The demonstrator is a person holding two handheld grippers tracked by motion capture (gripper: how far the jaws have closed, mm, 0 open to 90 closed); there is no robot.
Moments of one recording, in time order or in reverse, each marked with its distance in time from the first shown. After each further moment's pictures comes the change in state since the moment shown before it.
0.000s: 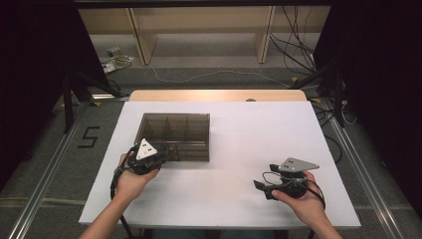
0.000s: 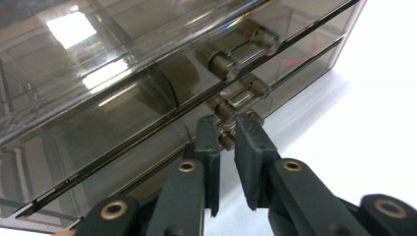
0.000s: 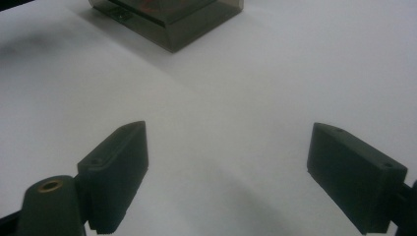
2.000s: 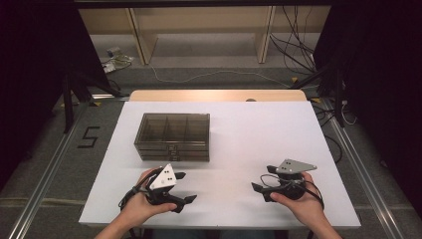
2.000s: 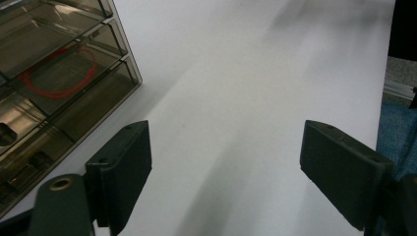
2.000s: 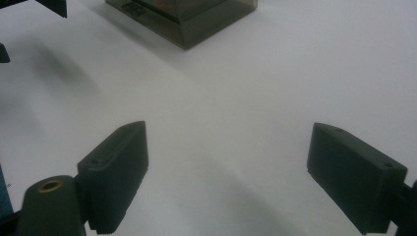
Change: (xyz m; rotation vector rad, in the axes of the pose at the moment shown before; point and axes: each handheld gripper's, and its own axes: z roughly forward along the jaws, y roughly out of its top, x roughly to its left) left arm -0.081 -0.005 -0.013 -0.036 -0.361 0.179; right arm 0.005 0.000 0.002 0.007 0.029 -0.024
